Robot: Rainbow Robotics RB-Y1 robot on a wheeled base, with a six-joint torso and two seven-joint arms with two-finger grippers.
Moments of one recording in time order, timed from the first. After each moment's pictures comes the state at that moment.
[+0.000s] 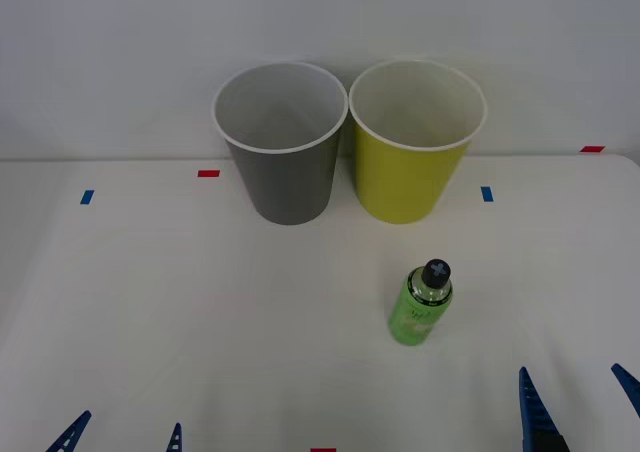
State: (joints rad) right arm 1.02 -0.36 0.16 -2.18 -0.15 -0.37 1.48; left arm 1.07 0.40 -0.33 -2.04 0.22 -0.57 -1.73
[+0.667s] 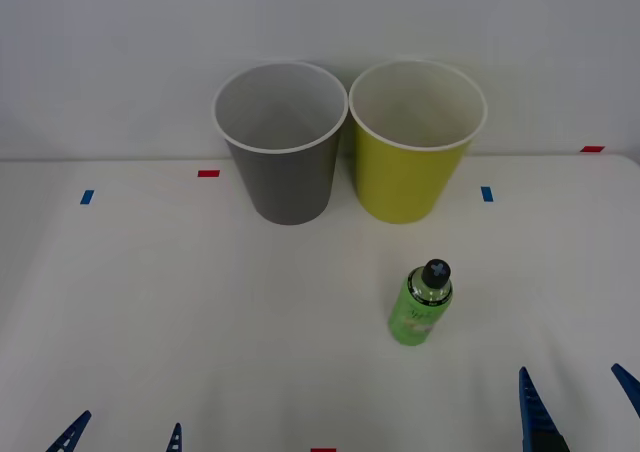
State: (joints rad) right arm 1.02 -0.36 0.16 -2.18 -0.15 -0.37 1.48; left arm 1.07 0.40 -0.33 -2.04 0.22 -0.57 -1.73
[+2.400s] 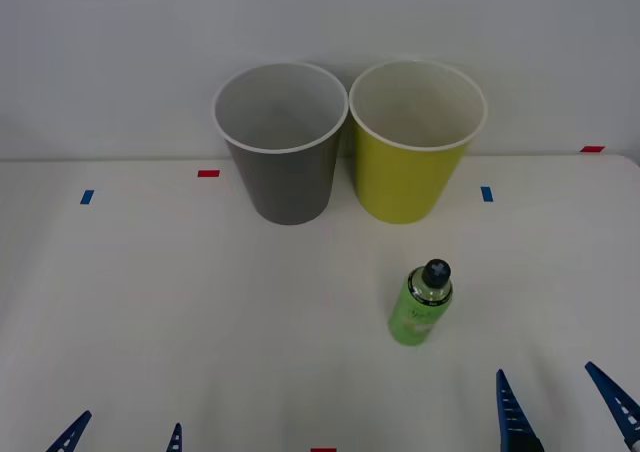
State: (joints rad) right arm 1.00 -0.38 0.22 -2.16 -0.14 -0.40 1.50; left arm 1.07 0.40 -0.33 -2.04 0.22 -0.57 -1.73
